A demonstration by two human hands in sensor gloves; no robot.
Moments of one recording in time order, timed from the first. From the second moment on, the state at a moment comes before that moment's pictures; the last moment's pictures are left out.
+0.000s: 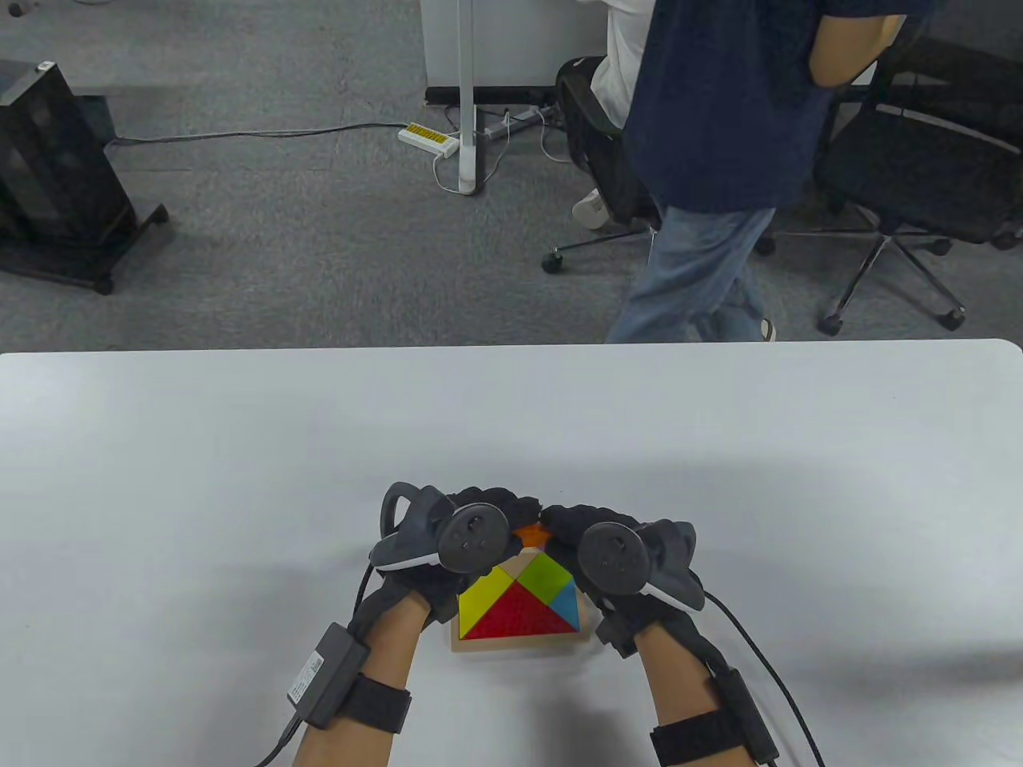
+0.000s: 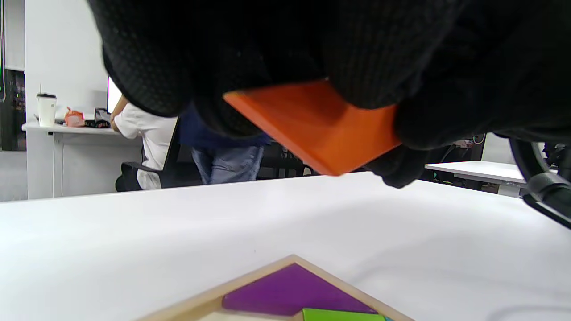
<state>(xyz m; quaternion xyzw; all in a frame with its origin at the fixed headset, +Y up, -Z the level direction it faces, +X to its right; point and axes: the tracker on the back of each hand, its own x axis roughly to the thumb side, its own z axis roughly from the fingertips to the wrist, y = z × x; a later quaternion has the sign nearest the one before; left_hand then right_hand) -0.095 -0.658 -0.344 0.06 -0.35 0.05 0.93 0.090 -0.678 -0.318 0.16 -0.11 0.97 0.17</state>
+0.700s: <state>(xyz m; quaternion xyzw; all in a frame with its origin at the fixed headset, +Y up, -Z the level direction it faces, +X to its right) -0.081 -0.677 -0.372 0.00 -0.32 -0.02 0.95 0.110 -0.688 -0.329 0.11 -0.04 0.98 0.19</state>
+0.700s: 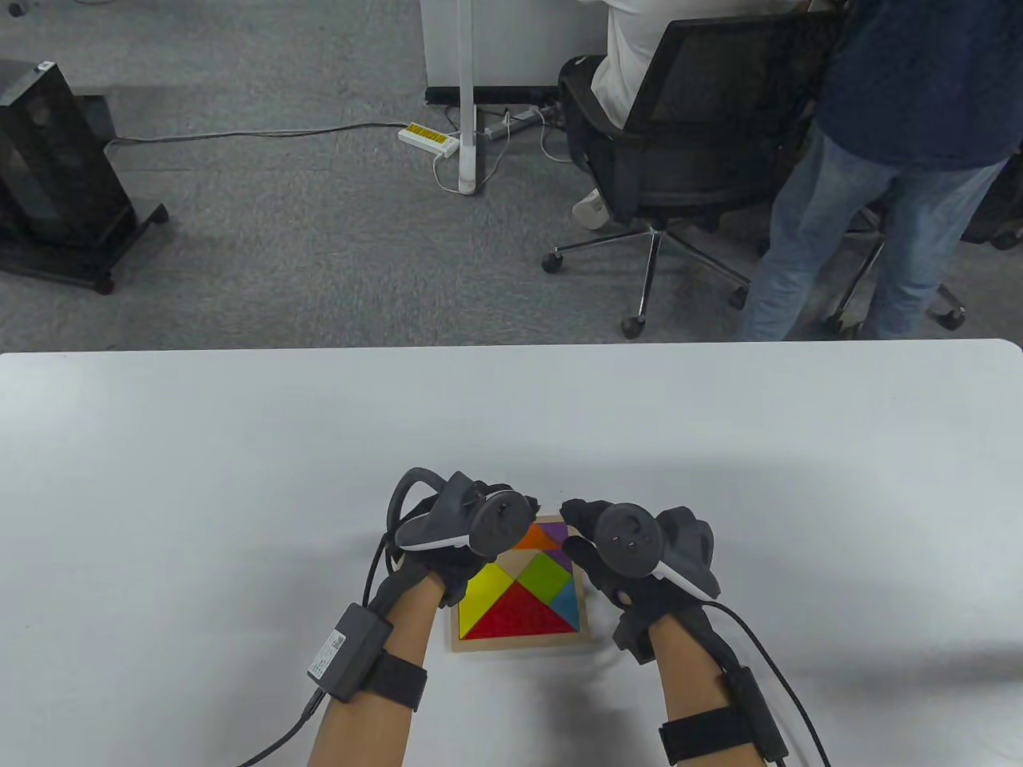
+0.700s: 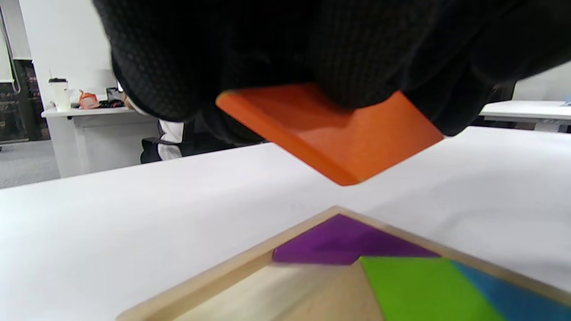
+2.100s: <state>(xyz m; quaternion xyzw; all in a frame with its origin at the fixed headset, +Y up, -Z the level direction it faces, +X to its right) -0.085 -0.730 -0.419 -0.13 -0.26 -0.06 0.96 0.143 -0.707 -0.338 0.05 0.00 0.98 0.17</state>
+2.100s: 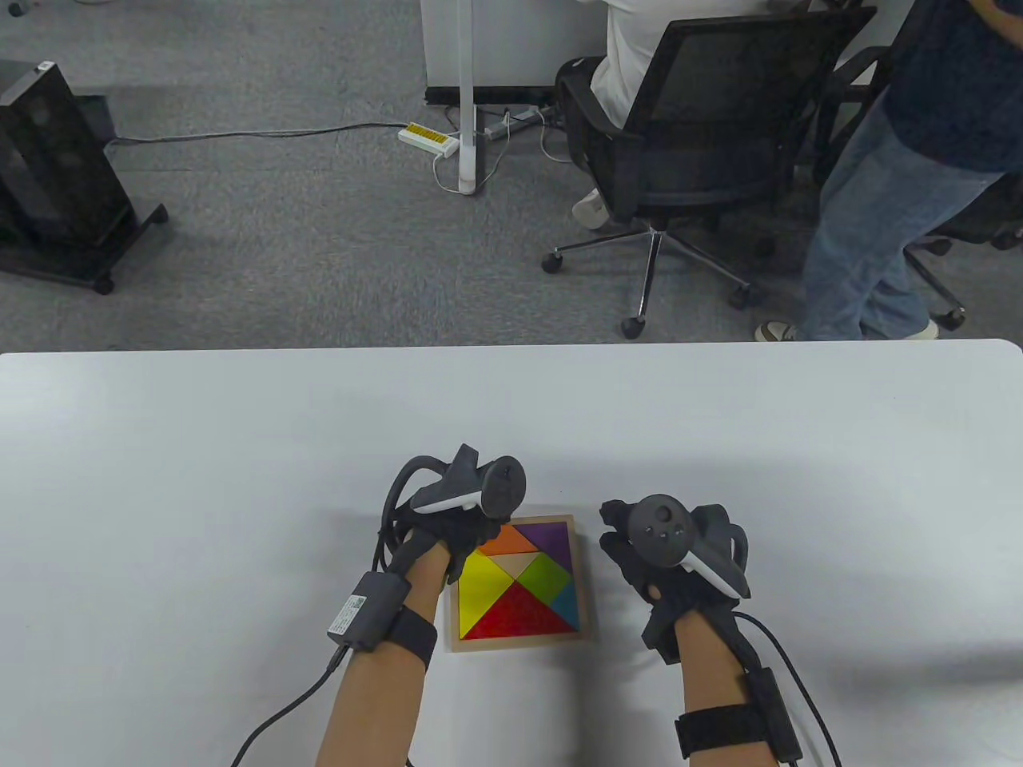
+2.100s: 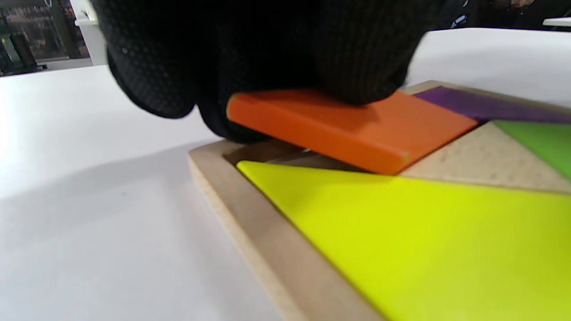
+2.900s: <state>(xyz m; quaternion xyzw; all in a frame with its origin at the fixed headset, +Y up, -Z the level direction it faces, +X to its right) -0.069 -0.720 -0.398 -0.06 -0.26 -0.13 0.95 0.136 -0.701 -0.338 0.06 0.01 0.98 0.16</state>
